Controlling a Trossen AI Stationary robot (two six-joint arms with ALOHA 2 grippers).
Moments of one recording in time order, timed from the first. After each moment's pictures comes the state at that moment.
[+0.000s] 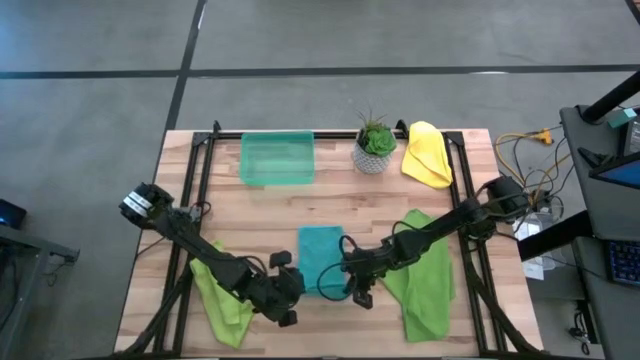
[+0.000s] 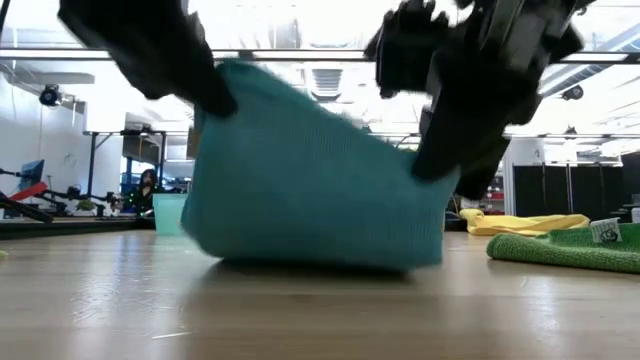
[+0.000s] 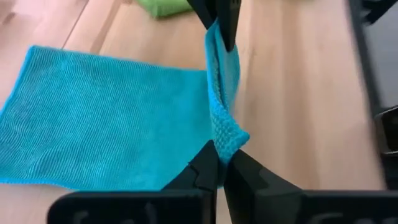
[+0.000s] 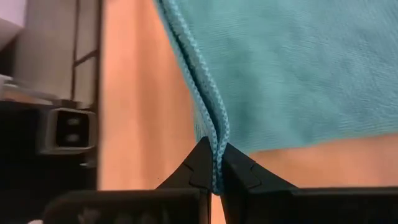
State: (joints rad) left arm -0.62 1.69 1.10 -0.27 -0.45 -0.65; right arm 0.38 1.78 0.94 0.06 -0.18 0.70
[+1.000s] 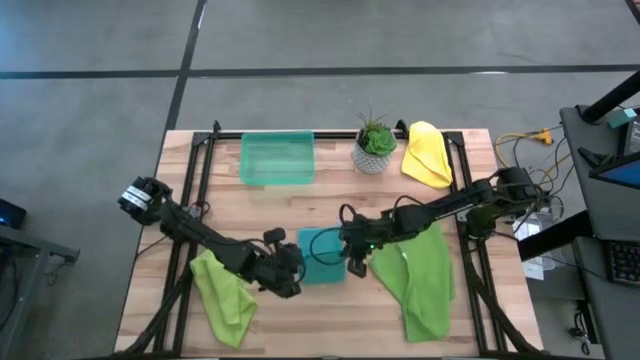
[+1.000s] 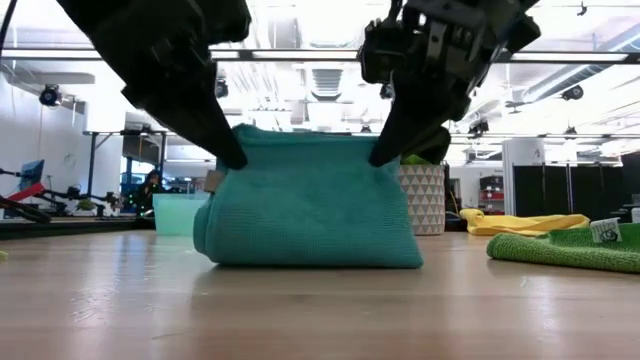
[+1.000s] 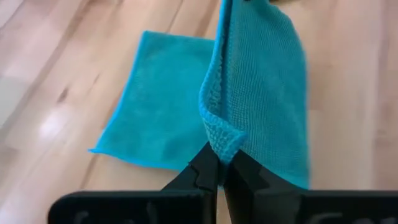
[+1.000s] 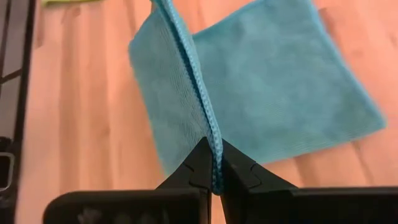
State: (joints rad) left arm -0.49 1.65 1.01 -0.37 -0.55 -0.65; right arm 0.19 1.67 0.98 -0.17 -0.06 0.48
